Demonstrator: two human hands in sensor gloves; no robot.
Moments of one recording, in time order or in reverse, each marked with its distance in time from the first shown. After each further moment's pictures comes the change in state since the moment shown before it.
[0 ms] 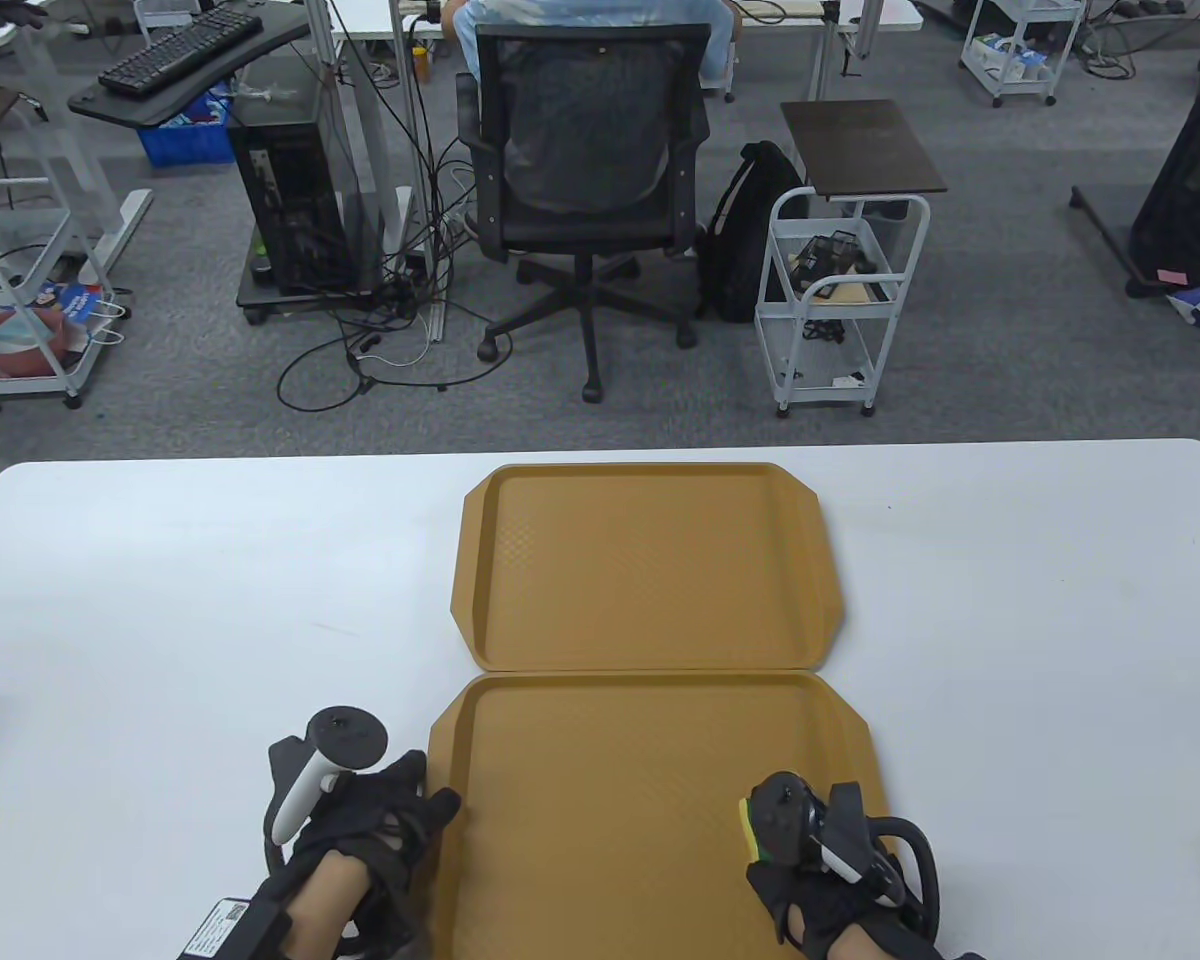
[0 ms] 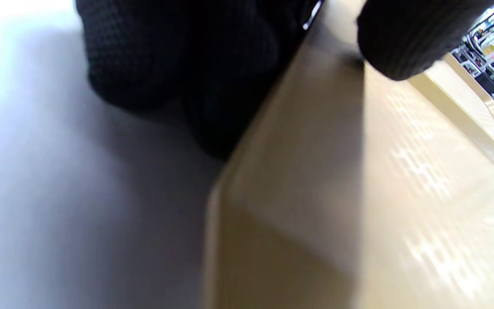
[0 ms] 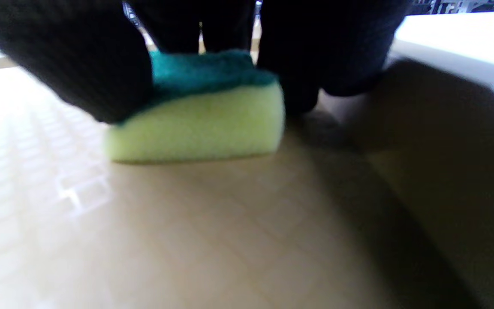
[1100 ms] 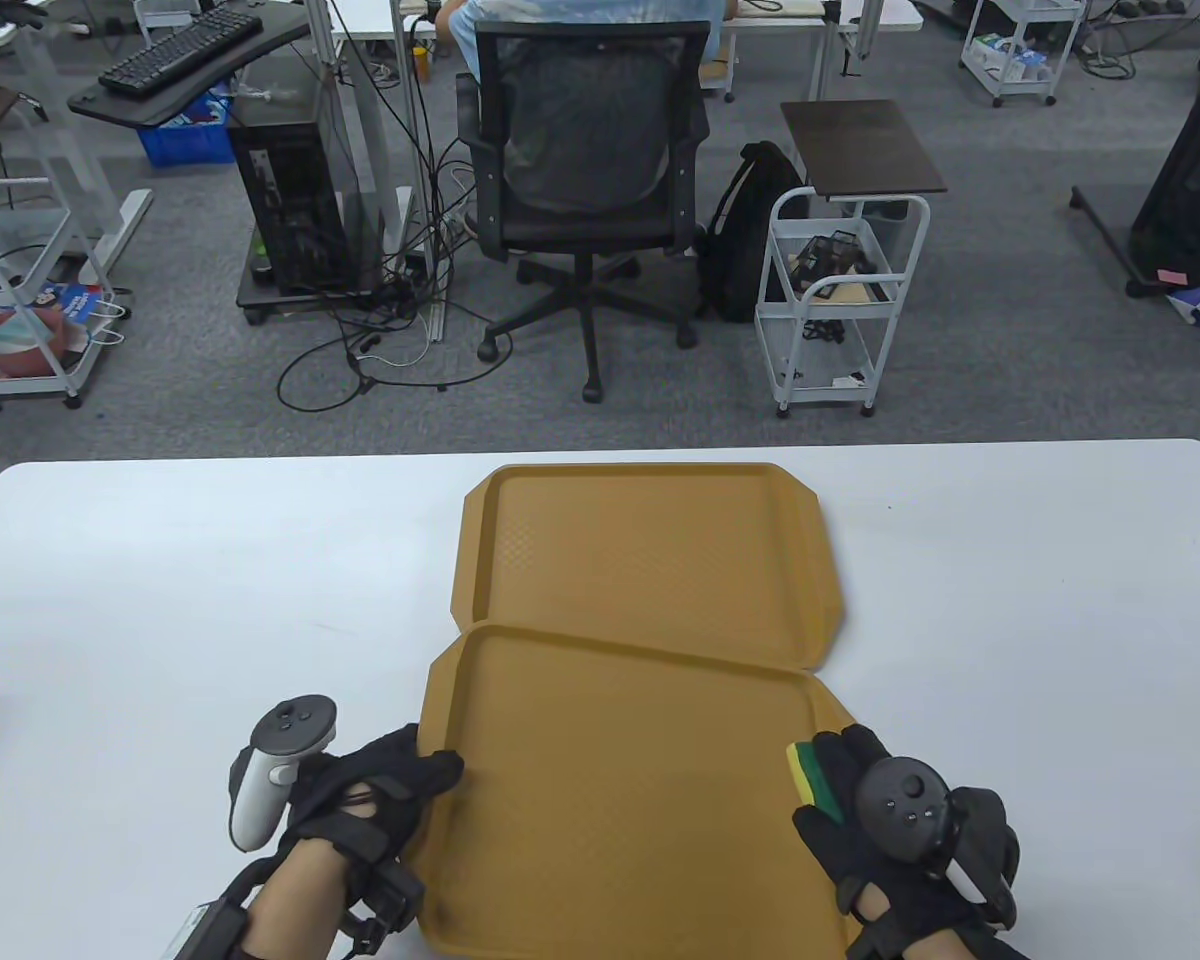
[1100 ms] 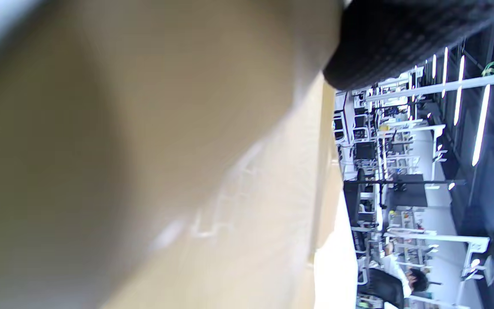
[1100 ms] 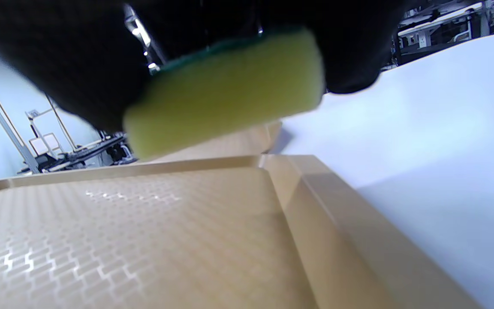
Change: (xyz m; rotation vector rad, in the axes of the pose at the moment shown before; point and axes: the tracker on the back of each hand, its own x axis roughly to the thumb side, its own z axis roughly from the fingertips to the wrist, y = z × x) left_hand 0.014 0.026 0.027 -0.111 -0.235 0.562; right_hand -0.052 -0.060 0.033 -0.305 -0.011 -0.341
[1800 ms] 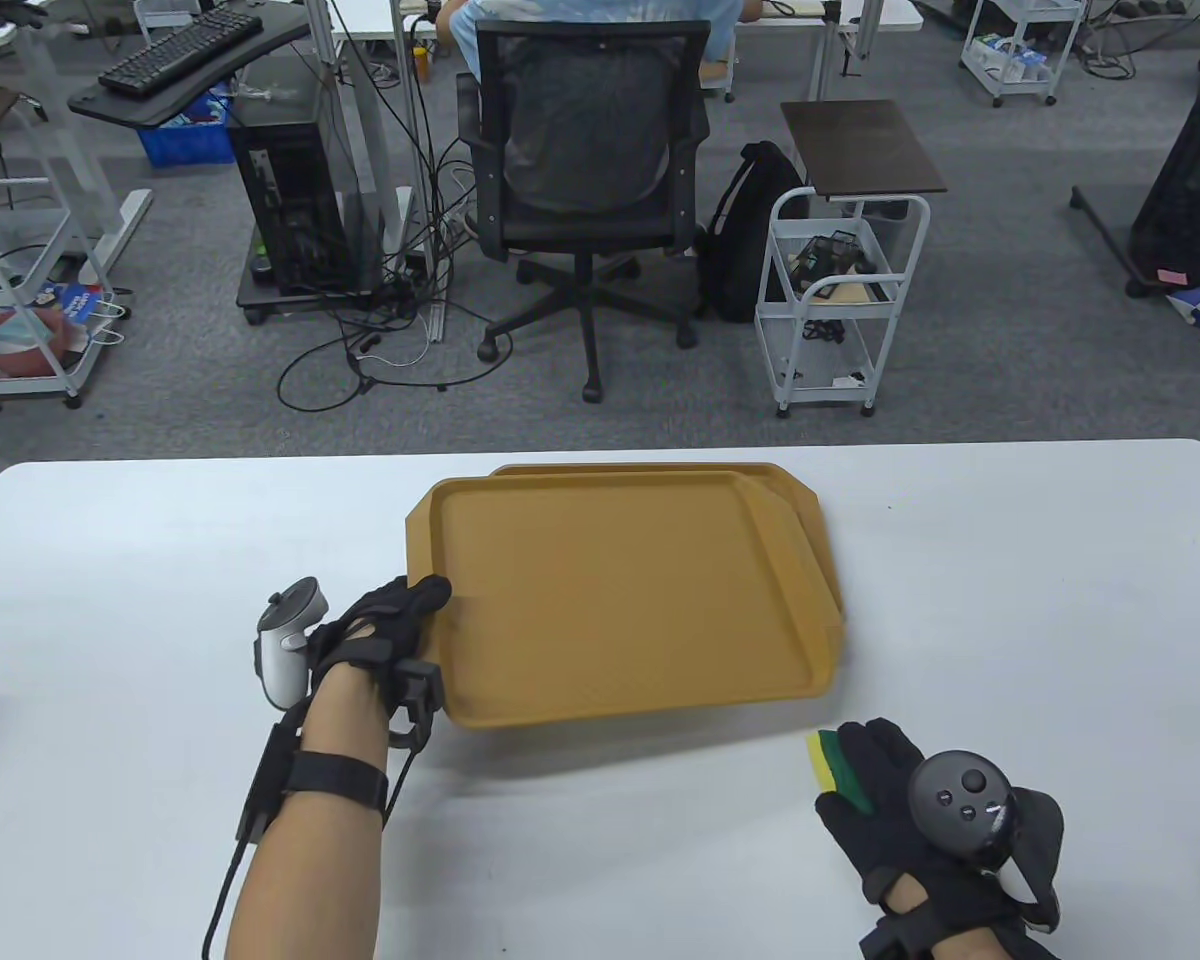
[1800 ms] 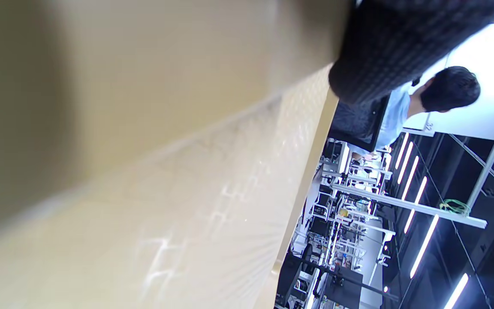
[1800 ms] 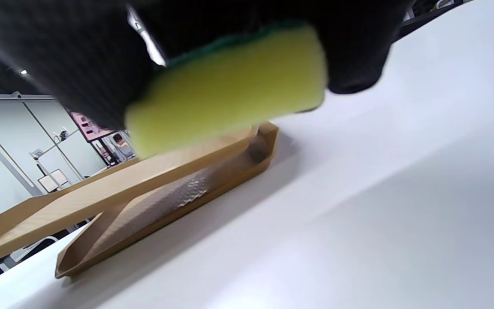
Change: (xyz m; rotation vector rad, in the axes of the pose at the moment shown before) left_hand 0.042 0.058 -0.132 0.140 -0.018 0.407; right_hand -0.023 -0.012 -0.002 -0.003 0.046 -0.157
